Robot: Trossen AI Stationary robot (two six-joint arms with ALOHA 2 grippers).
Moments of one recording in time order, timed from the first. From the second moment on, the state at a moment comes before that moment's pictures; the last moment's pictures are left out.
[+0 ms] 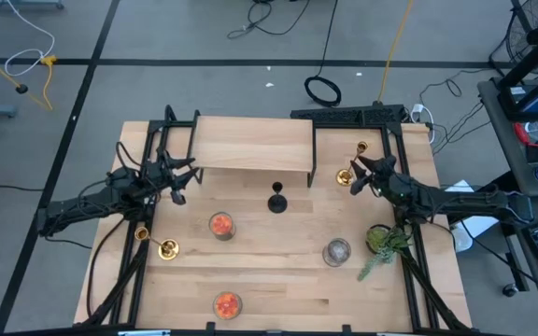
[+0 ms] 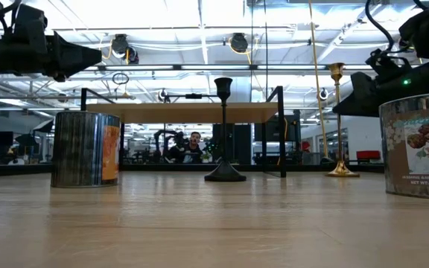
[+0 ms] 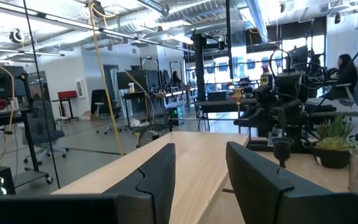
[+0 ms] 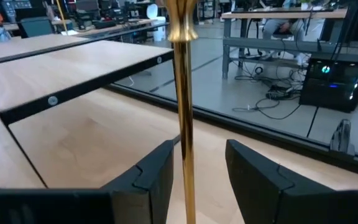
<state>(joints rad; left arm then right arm) 0.27 0.04 0.02 0.25 -0.11 0.13 -0.17 0.38 0.02 0.16 0.73 0.22</state>
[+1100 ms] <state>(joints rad) 0.27 0.04 0.02 0.38 -0.11 0.11 -0.20 0.63 0.49 0.42 0.76 -0.23</state>
